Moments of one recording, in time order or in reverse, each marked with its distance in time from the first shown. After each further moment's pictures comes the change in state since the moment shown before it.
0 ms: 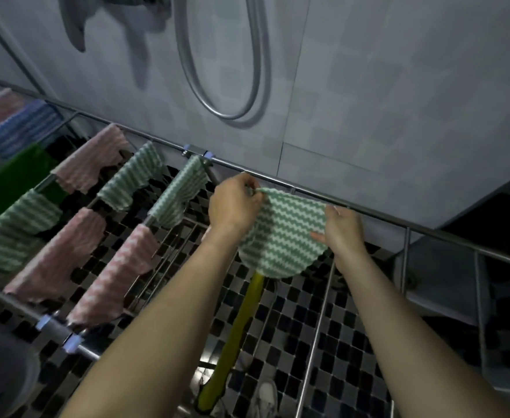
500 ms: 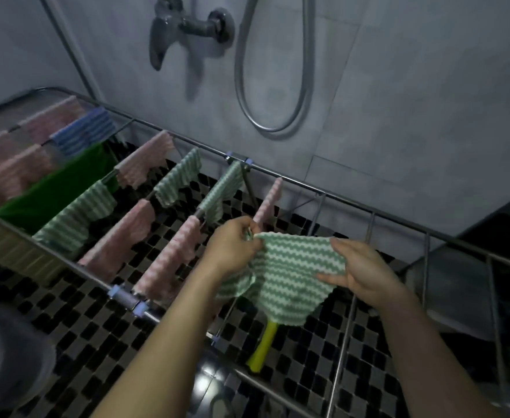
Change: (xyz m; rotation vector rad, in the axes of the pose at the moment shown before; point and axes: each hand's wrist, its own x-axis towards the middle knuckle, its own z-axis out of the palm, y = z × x) left_hand -0.084 -0.068 -0.086 -0.155 -0.304 -0.045; right_hand -0.106 -0.003 -0.003 0.108 -0.369 0.172
